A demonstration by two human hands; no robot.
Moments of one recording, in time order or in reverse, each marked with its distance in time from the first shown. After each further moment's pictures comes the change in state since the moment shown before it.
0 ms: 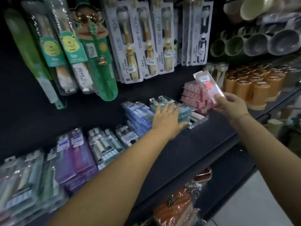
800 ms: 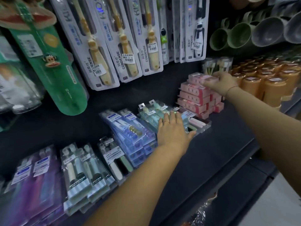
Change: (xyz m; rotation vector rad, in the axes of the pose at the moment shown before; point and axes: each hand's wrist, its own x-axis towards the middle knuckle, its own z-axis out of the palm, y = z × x) left_hand 0.059 0.034 0.044 -0.110 -0.056 -0.135; right_hand 0.176 0.018 0.014 -0.617 -0.047 -0.063
